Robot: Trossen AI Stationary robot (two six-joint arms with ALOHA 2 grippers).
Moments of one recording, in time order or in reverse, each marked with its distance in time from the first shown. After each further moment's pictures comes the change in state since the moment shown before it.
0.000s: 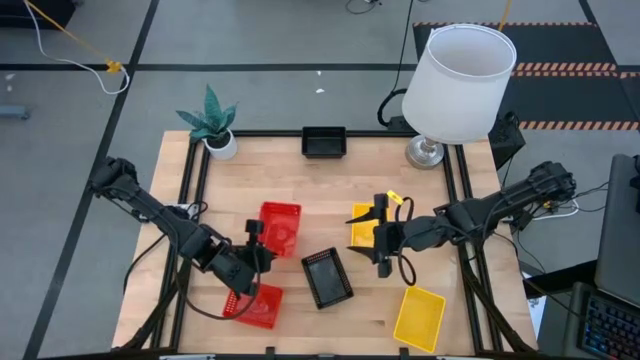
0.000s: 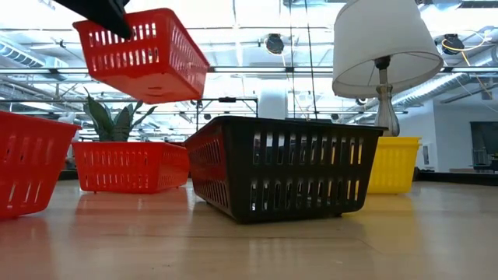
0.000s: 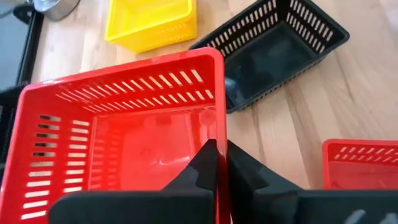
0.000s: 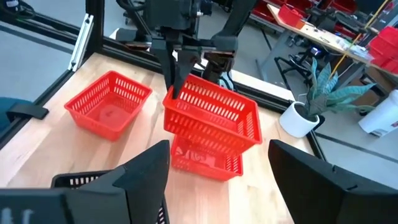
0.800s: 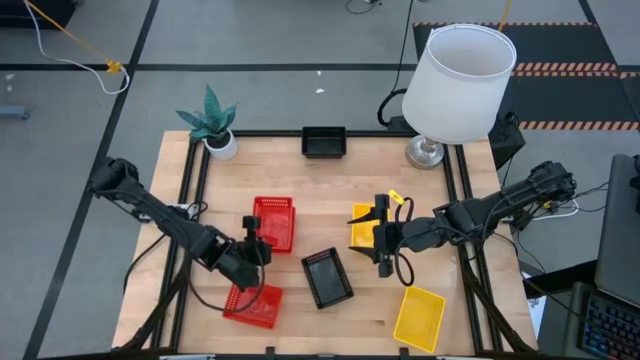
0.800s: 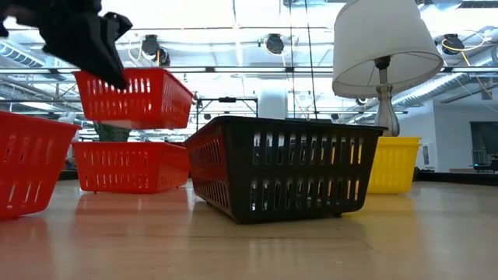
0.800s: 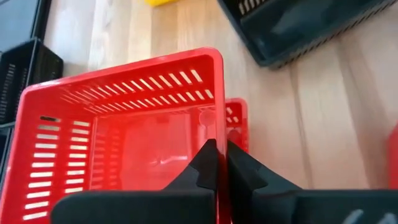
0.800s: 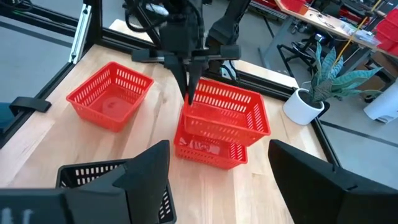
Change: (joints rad) left arm 0.030 0.002 -0.156 0.046 -0.055 -0.048; right arm 0.000 -0.002 0.000 -0.048 0.000 0.050
